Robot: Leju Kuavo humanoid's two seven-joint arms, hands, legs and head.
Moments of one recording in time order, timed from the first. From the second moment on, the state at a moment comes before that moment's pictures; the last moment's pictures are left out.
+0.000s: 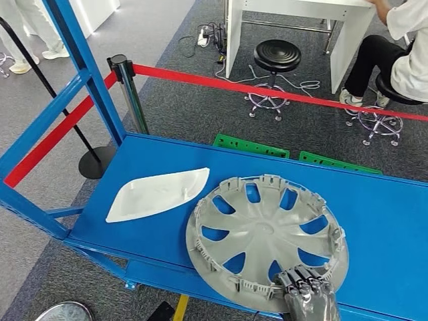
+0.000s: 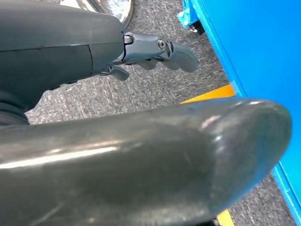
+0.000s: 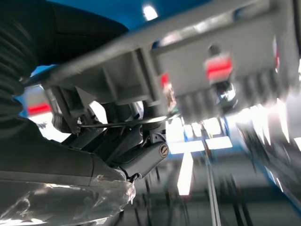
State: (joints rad) left arm -0.03 -0.32 0.77 -0.19 -1.21 0.23 -0.31; right arm 0.28 -0.35 0.68 -1.78 1.53 -0.68 0.36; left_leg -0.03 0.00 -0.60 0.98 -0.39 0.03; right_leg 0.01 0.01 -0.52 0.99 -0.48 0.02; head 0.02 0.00
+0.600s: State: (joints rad) left arm -0.03 -0.32 0.79 -0.19 -1.20 0.25 -0.33; right arm 0.37 -0.20 0.54 -2.09 1.35 -0.68 0.15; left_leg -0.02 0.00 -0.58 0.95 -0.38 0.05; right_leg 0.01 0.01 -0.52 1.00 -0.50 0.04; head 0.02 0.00
